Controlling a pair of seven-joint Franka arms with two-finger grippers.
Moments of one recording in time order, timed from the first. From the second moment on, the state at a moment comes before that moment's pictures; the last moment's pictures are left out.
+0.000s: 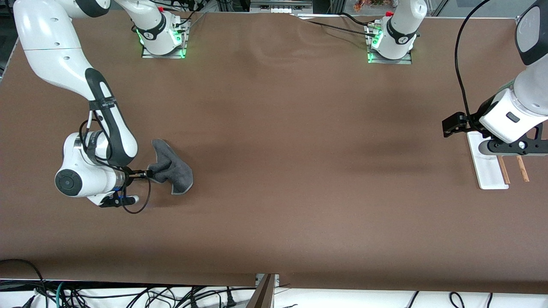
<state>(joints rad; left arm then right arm) -0.08 0.22 -0.01 -1.40 0.06 1.54 -0.09 -0.04 0.77 0.08 -1.50 -0.04 1.99 -0.05</state>
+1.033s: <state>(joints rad) -0.08 0.22 -0.01 -1.40 0.06 1.54 -0.09 -0.03 0.74 0.10 -1.47 0.00 1.98 -0.05</state>
